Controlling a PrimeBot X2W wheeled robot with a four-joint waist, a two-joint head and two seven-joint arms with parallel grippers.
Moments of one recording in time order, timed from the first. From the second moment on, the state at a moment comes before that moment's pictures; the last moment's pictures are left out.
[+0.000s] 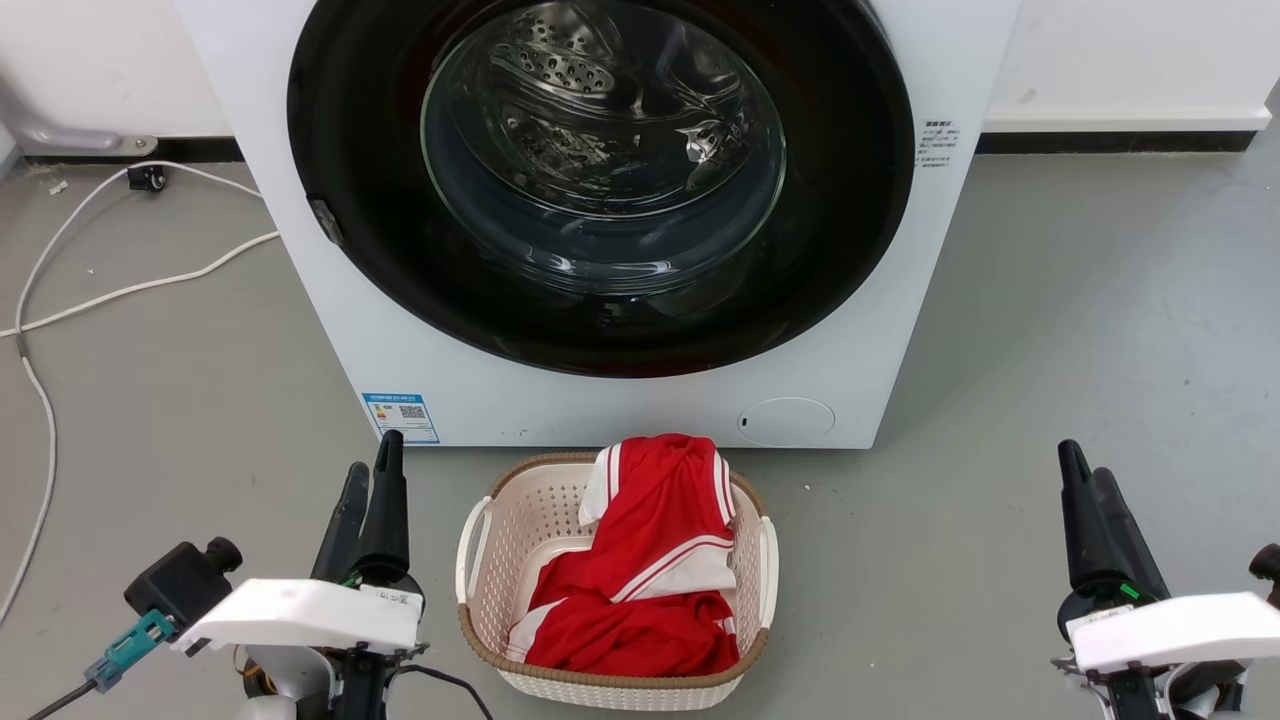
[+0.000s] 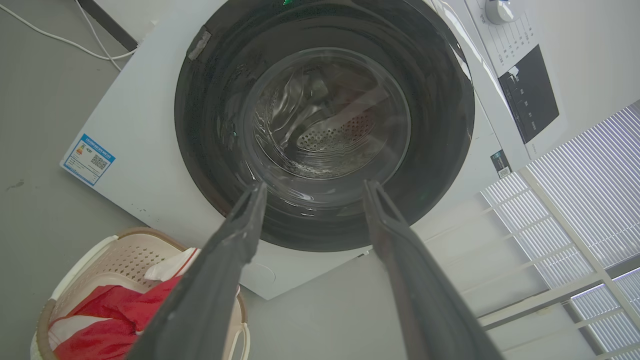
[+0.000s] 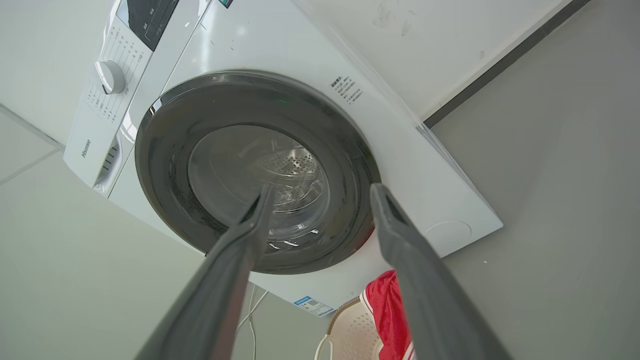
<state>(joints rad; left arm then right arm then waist) -0.07 0.05 0.00 0.10 -0.97 -0.09 -0.06 -0.01 -0.06 -0.06 0.08 0.88 0.13 -0.06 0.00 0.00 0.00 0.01</state>
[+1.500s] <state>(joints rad) -0.08 0.10 -0.09 0.10 -0.34 -0.02 -0.19 0.05 -0.05 -0.05 -0.02 0.25 0.13 -0.07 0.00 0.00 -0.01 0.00</state>
